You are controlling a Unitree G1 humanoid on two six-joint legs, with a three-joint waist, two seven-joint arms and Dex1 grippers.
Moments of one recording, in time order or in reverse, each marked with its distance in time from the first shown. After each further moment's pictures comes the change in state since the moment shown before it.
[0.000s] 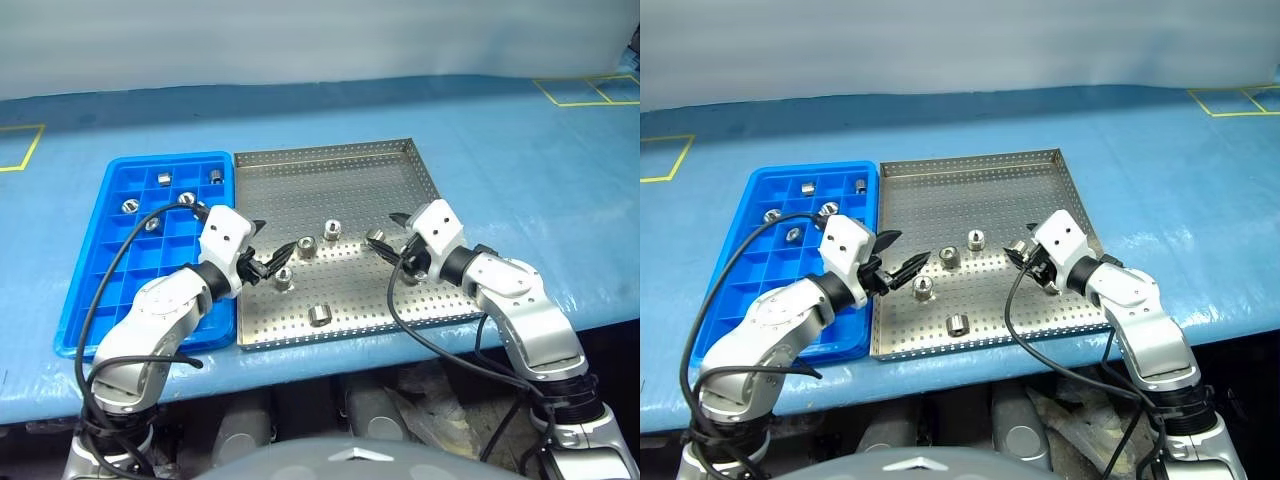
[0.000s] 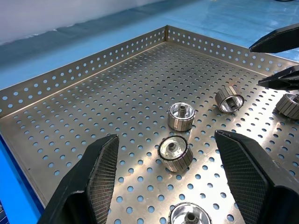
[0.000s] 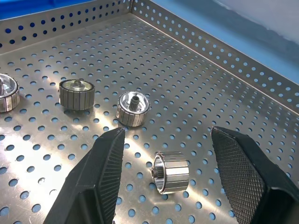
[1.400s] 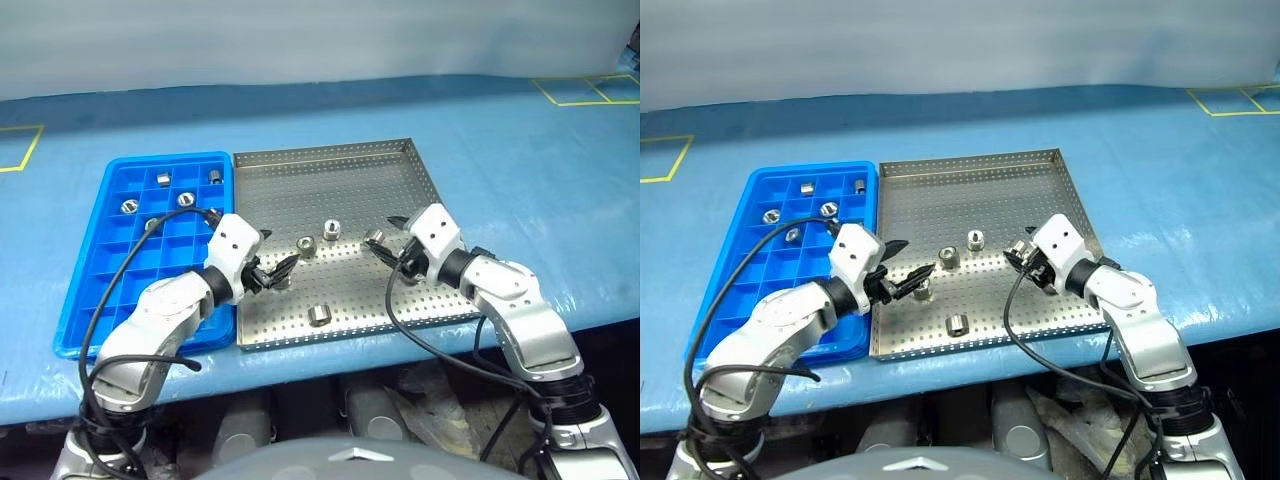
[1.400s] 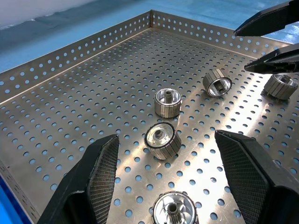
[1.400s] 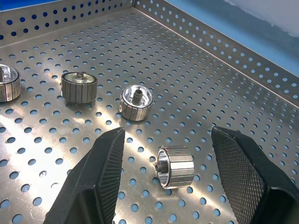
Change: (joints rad) left arm 0.003 0.066 -0.052 0.026 0.008 -0.013 -0.034; right arm 0.011 0.009 0.009 0.020 -0.022 -0.021 0.017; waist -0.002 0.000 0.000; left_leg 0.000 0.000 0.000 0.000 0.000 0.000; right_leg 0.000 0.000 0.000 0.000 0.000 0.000
